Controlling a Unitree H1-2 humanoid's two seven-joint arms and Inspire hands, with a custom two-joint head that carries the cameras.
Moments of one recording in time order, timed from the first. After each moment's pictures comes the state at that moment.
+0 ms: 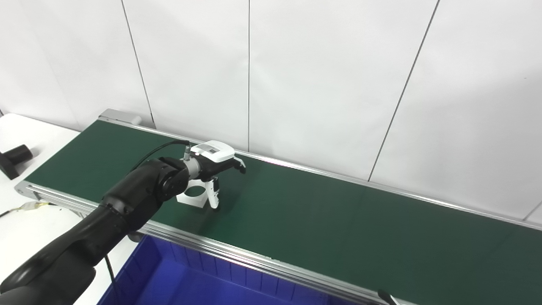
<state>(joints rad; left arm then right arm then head) -0.59 0.64 -0.37 0.45 0.83 -0.12 -0.36 0.18 -0.05 0.19 -0.07 -0.19 -0.01 0.05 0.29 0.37</state>
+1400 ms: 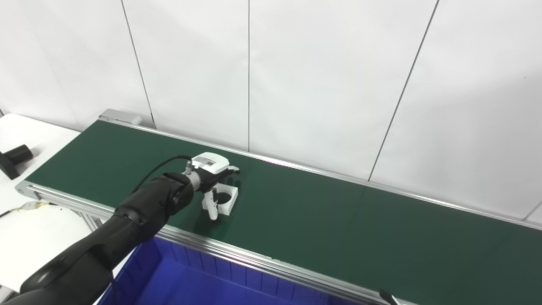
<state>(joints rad) -0.61 0.56 -0.44 0.65 0.89 -0.03 -0.17 0.20 -0.05 0.19 -0.09 -0.19 -0.01 0.05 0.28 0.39</state>
